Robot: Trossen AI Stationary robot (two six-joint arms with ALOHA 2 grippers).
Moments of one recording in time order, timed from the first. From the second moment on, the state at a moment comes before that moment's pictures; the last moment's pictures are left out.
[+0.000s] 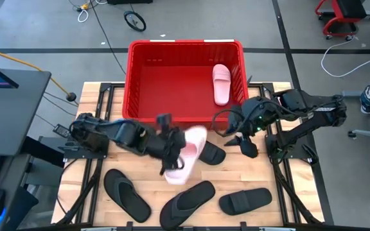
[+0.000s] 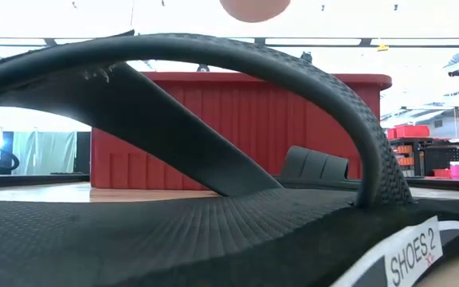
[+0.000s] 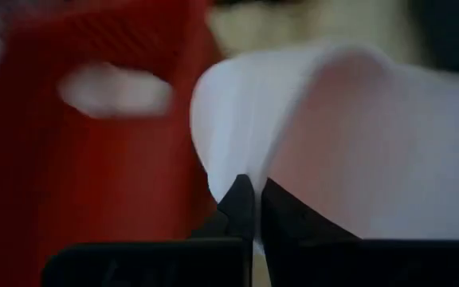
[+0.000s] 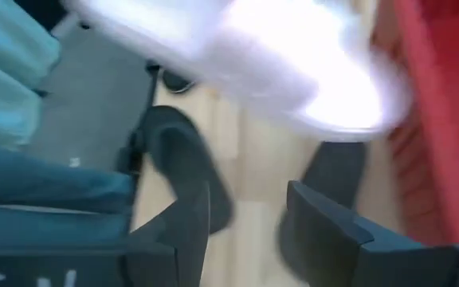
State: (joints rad) left arm -0.33 1.89 2.29 -1.38 -0.61 -0.14; right arm 0.18 1.34 1.70 -1.12 -0.14 0.30
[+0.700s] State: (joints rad) left arm 0.44 2.20 2.29 -0.86 -0.49 0.26; right arm 0.57 1.34 1.70 -1.13 0.36 0.63
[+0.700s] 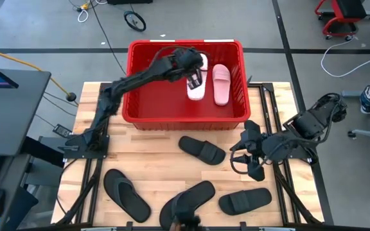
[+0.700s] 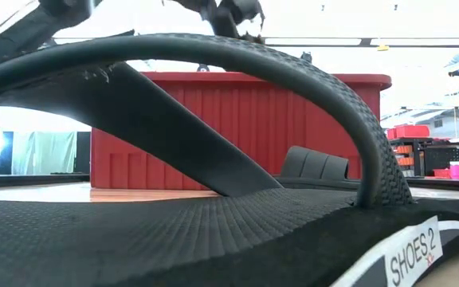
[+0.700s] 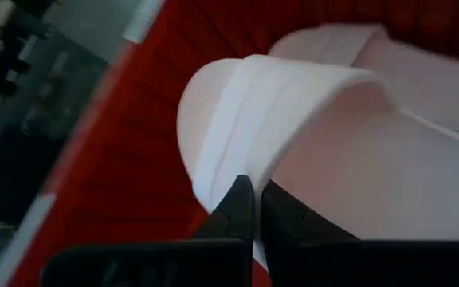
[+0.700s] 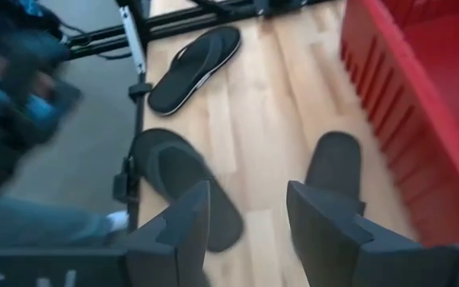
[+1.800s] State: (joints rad) left arm 0.49 2.54 2.29 -0.55 -0.49 0.30; right arm 0.58 1.34 1.69 -1.15 0.45 0.64
